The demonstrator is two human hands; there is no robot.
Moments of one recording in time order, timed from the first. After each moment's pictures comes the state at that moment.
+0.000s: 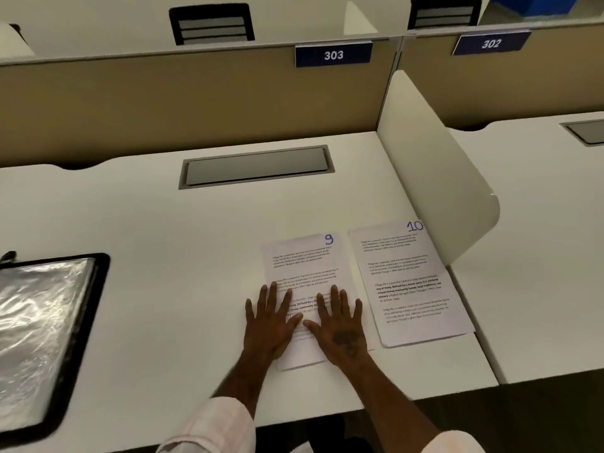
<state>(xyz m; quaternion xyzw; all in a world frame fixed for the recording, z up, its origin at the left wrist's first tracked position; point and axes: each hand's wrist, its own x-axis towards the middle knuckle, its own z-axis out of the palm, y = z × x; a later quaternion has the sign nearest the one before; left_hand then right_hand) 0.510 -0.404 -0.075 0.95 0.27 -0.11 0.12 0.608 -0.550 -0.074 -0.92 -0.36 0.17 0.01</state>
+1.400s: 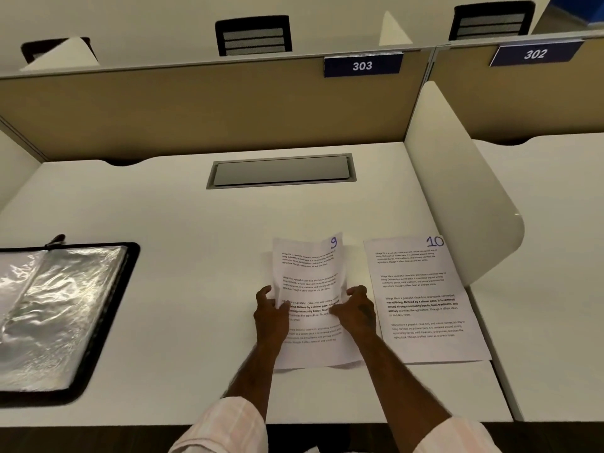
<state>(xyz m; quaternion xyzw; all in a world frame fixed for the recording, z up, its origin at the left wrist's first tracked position) 0.536 -0.420 -0.029 0.62 0.57 0.16 0.51 0.667 -0.528 -0.026 -0.88 -0.08 0.33 0.33</state>
